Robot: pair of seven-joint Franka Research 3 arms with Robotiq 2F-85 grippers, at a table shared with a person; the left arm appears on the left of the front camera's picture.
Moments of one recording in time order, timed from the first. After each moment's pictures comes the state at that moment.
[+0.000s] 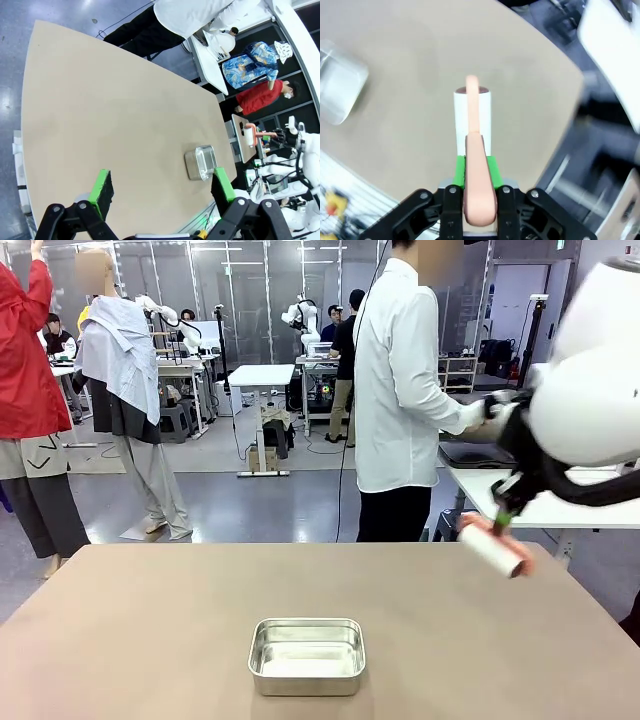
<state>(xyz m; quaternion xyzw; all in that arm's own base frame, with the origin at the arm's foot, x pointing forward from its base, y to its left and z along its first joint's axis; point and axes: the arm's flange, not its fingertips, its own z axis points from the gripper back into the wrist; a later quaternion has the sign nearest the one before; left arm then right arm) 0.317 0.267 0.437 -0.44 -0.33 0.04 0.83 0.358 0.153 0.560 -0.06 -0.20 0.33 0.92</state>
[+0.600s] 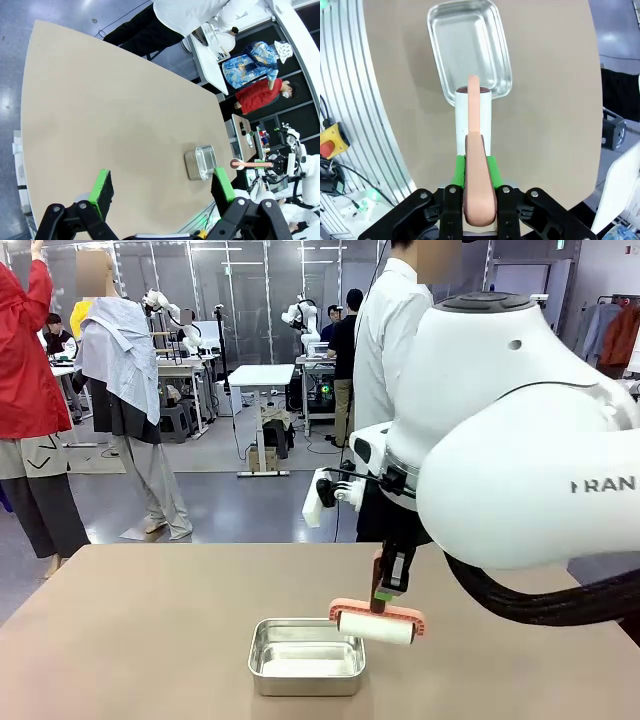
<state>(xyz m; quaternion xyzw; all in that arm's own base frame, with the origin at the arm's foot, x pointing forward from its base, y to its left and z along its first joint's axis) 0.317 0.267 0.437 -0.44 -0.33 0.04 0.83 0.278 0.302 0.520 -0.05 -0.15 0.62 0.77</state>
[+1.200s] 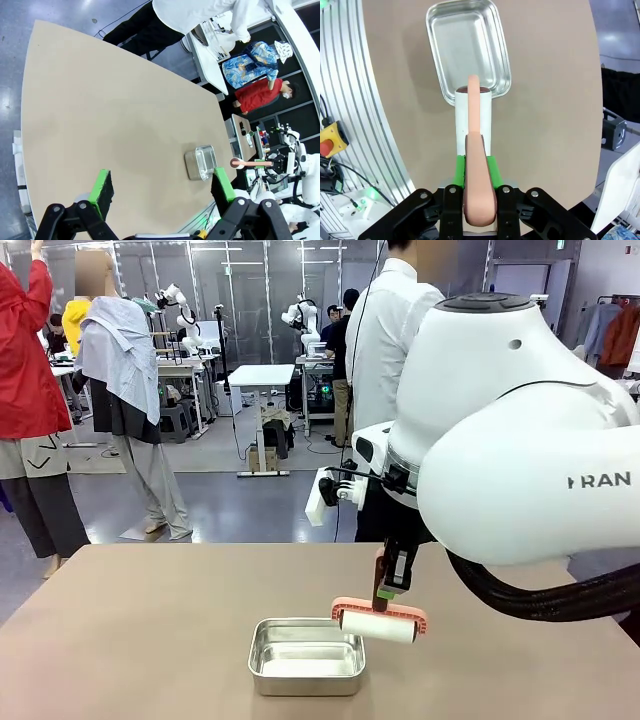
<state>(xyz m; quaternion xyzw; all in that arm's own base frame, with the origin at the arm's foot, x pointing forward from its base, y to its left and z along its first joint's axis) 0.317 0.267 0.437 -0.44 -0.33 0.04 0.83 0.280 0.297 0.521 -0.05 -0.15 0.62 0.77</state>
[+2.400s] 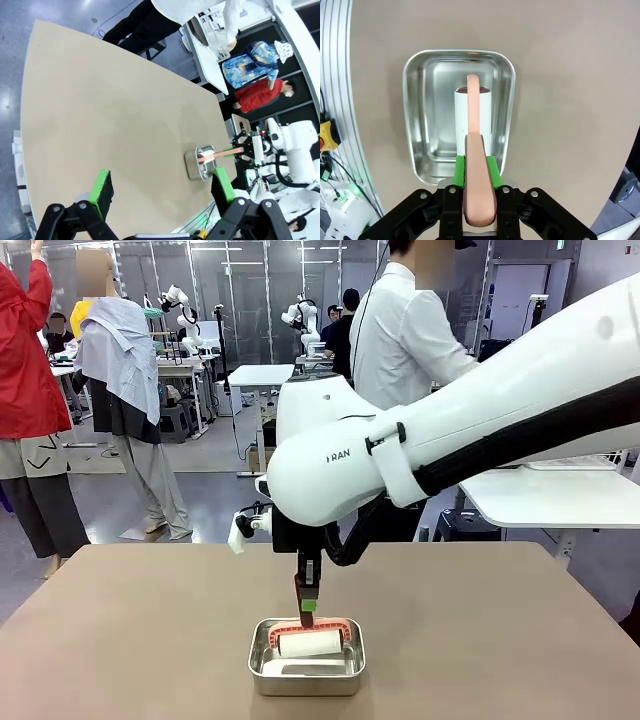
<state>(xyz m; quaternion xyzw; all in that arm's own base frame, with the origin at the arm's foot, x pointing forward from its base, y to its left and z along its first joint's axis) 0.317 0.267 0.436 -0.44 -0.33 0.04 0.83 0.407 0.415 0.434 -0.01 -0.03 0.71 0.70</state>
